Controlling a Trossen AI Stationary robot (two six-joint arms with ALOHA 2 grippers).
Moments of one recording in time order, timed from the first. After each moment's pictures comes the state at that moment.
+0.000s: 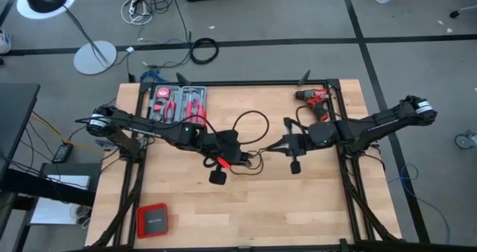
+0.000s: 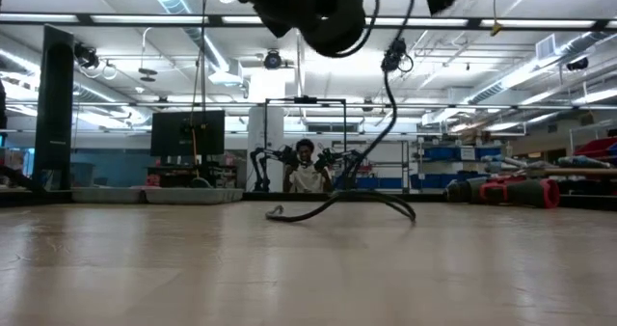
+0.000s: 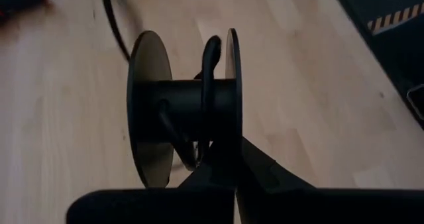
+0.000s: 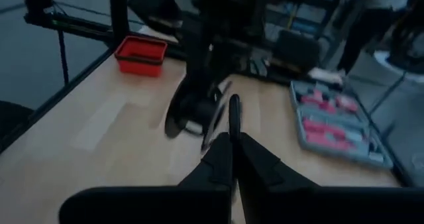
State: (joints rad) left arm -0.16 1.60 1.34 -0.51 0.04 0.10; right arm 0.23 1.07 0.75 0.03 0.18 -0.17
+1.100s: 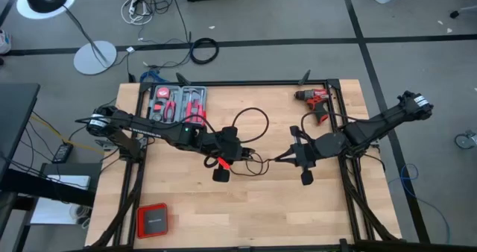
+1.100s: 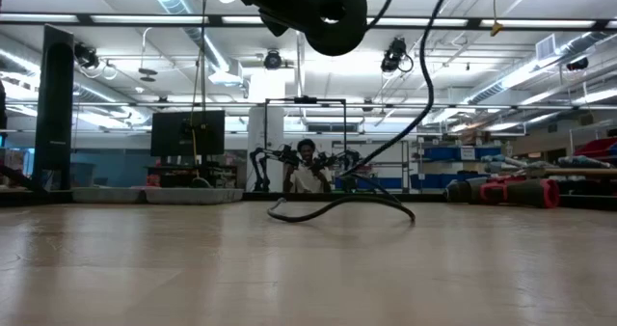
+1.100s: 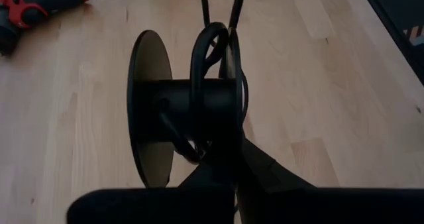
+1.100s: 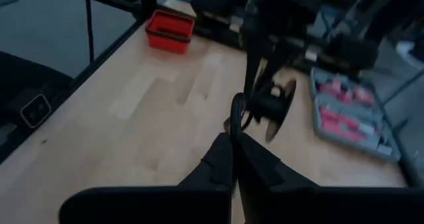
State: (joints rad) left arm -0.16 1.60 1.34 -0.50 -0.06 0.06; right arm 0.42 1.05 0.90 -0.28 0.31 -0.14
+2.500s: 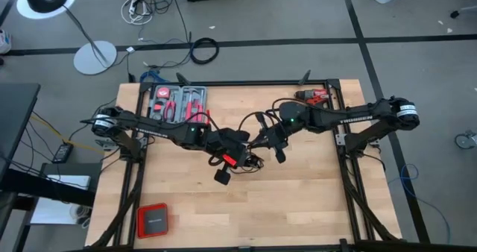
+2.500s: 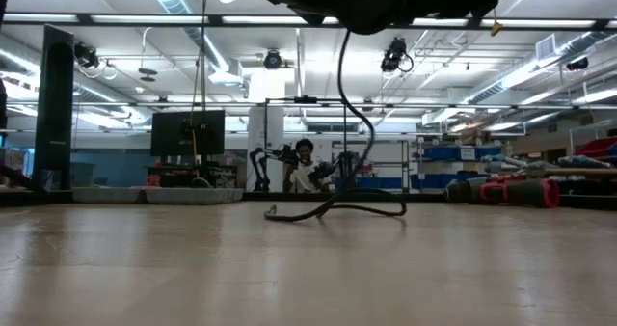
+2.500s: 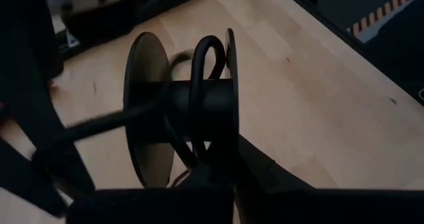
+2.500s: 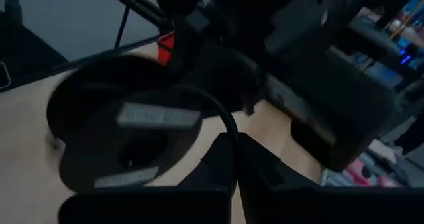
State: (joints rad) left arm -0.14 1.65 1.33 -0.34 0.13 0.35; right arm -0.06 1.36 0.90 0.13 -0.40 -0.58
